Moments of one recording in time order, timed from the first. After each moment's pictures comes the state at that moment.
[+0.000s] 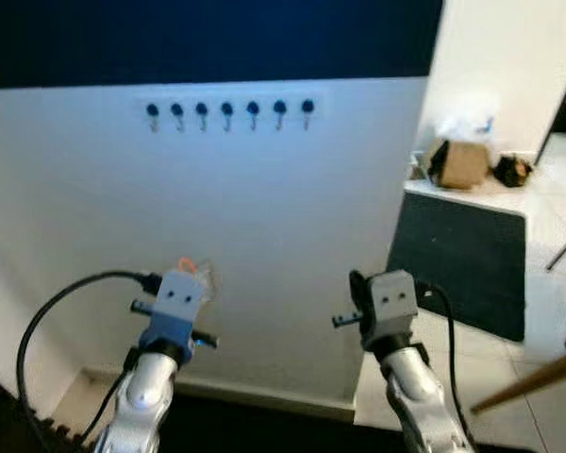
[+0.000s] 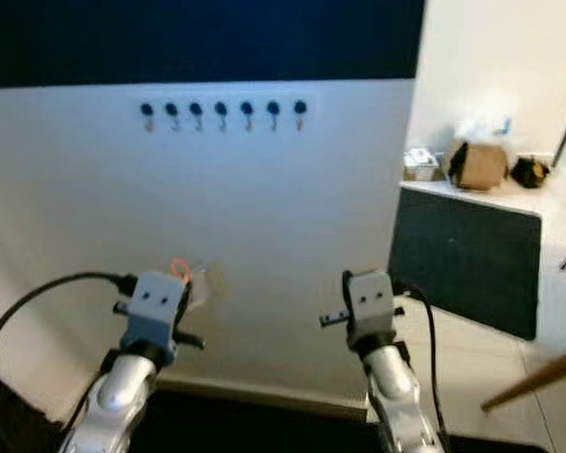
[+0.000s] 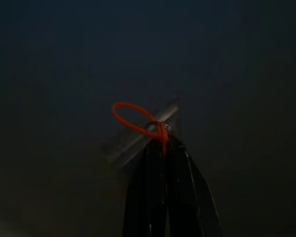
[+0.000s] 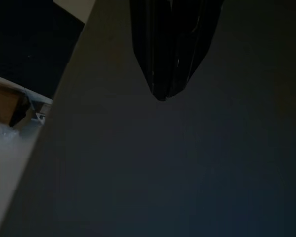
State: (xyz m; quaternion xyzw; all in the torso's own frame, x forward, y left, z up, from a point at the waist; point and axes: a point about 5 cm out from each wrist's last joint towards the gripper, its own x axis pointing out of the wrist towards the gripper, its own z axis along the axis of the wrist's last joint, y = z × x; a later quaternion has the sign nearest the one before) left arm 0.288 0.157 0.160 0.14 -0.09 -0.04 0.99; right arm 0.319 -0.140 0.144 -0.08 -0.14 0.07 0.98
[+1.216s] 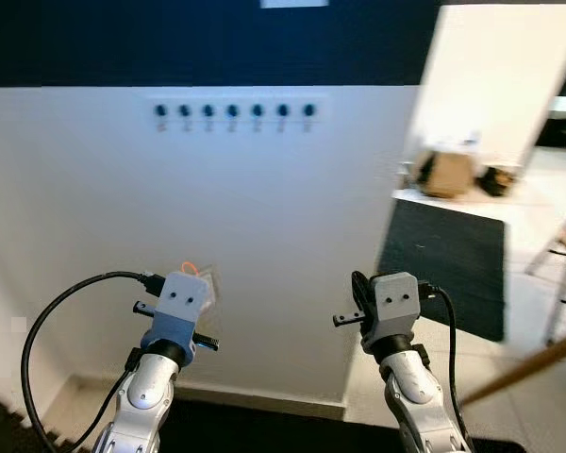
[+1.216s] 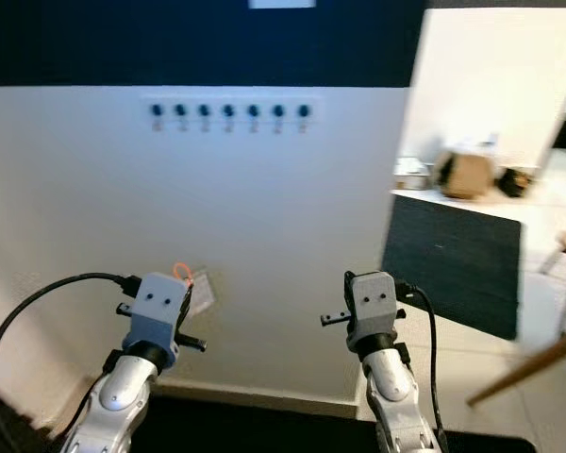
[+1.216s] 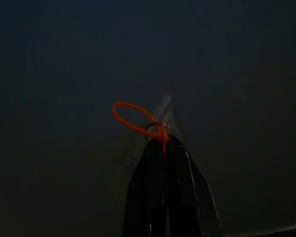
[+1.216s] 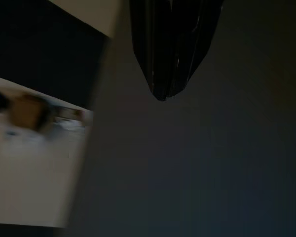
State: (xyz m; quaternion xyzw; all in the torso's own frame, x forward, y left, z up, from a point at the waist) left arm 0.290 0.154 0.154 0.15 -0.07 -0.05 0.99; right arm 0.317 -0.141 0.141 -0.07 -0.14 0.06 0.99
